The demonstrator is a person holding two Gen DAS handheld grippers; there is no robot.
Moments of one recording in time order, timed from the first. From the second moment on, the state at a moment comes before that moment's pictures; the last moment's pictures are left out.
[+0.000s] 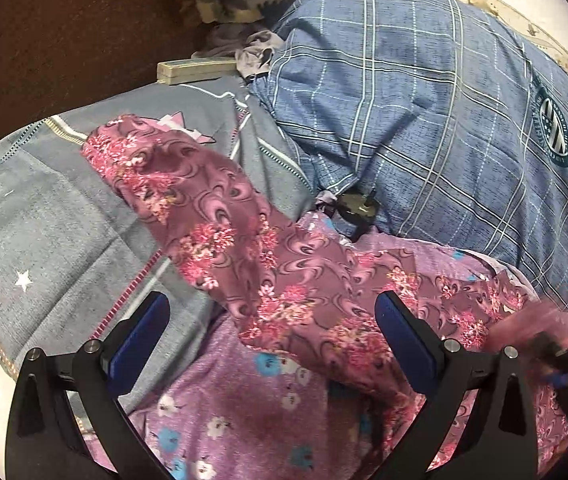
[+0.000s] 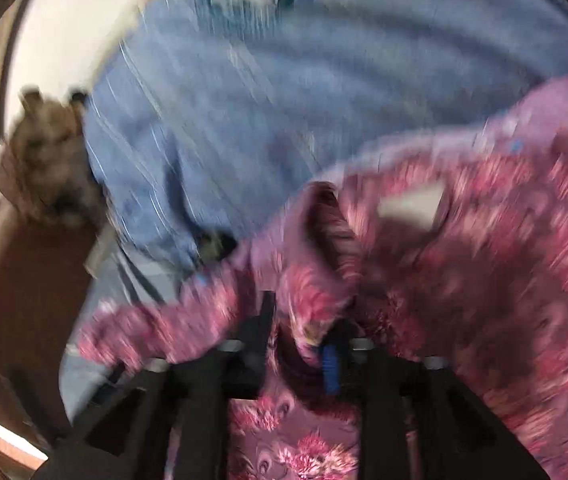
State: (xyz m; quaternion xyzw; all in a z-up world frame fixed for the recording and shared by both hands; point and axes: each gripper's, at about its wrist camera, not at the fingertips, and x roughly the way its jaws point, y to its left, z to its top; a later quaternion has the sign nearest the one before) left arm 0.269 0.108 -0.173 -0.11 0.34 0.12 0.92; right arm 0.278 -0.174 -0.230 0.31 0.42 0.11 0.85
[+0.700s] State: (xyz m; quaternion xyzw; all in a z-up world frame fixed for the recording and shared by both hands) left arm 0.232 0.228 -0.166 -0.25 0.29 0.25 0.89; right arm 0.278 -0.159 -0.285 0.26 0.50 0.12 0.82
